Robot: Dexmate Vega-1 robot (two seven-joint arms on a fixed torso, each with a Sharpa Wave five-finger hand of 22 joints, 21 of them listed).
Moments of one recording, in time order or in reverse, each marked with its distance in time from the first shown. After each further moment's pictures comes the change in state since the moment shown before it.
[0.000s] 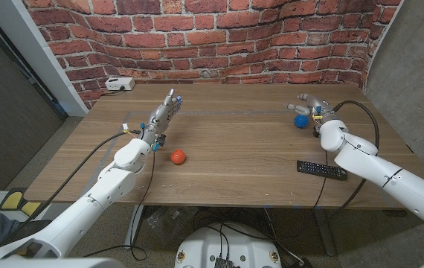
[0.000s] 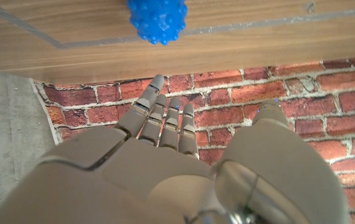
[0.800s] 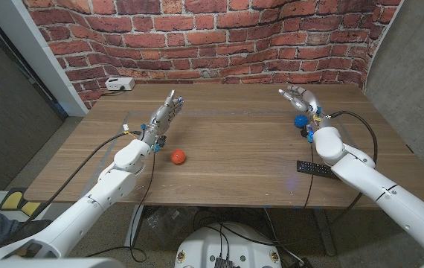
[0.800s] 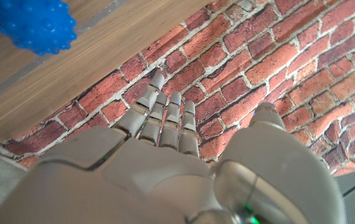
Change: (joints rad) left arm 0.004 0.001 0.003 0.004 -0.006 -0.018 -0.024; left_hand 0.000 0.000 -0.003 -0.003 0.000 0.009 0.009 0.000 0.000 0.011 0.000 0.000 0.000 0.011 -0.004 0.000 0.000 0.013 -0.013 0.000 0.000; right arm -0.116 0.126 0.127 0.038 0.235 0.387 -0.110; right_hand -0.016 0.026 0.006 0.006 -0.021 0.052 0.023 0.000 -0.005 0.080 0.009 0.033 0.000 0.024 -0.017 0.004 -0.005 0.013 -0.016 -0.008 0.000
